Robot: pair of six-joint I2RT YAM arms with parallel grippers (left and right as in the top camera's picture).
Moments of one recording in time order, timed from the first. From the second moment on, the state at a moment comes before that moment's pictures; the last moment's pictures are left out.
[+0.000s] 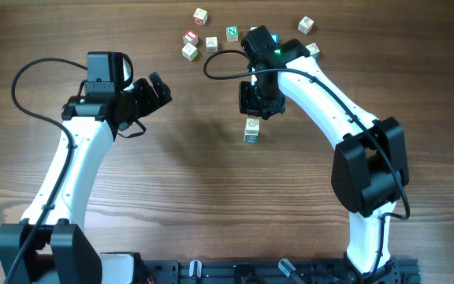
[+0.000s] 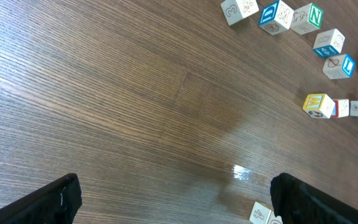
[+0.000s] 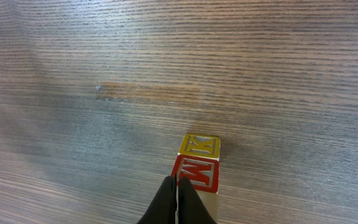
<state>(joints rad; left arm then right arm) -0.03 1.52 1.14 -0.63 0.19 -0.55 0.48 2.11 1.78 -1.11 -0.20 0.48</state>
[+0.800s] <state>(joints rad) -0.03 1.52 1.14 -0.63 0.19 -0.55 0.48 2.11 1.78 -1.12 -0.20 0.48</state>
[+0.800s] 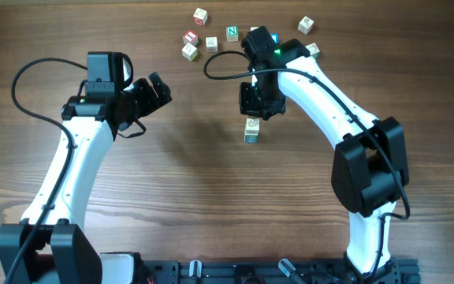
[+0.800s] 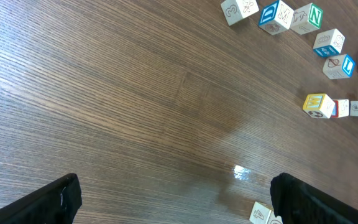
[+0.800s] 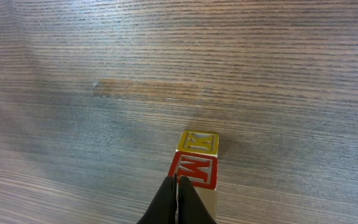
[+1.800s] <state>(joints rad) -0.03 1.52 1.14 -0.63 0.19 -0.55 0.48 2.11 1.78 -1.14 -0.23 0.48</state>
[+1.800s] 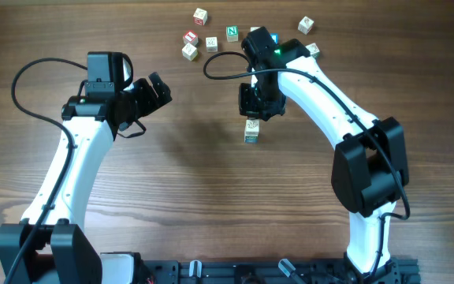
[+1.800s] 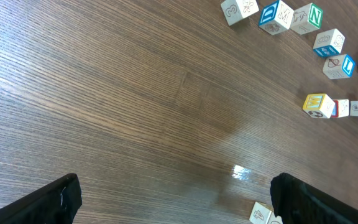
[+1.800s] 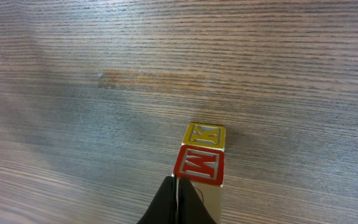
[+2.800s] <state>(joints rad) -0.03 1.52 1.14 -0.63 0.19 -0.55 0.27 2.13 1.84 -0.69 -0.11 0.41</state>
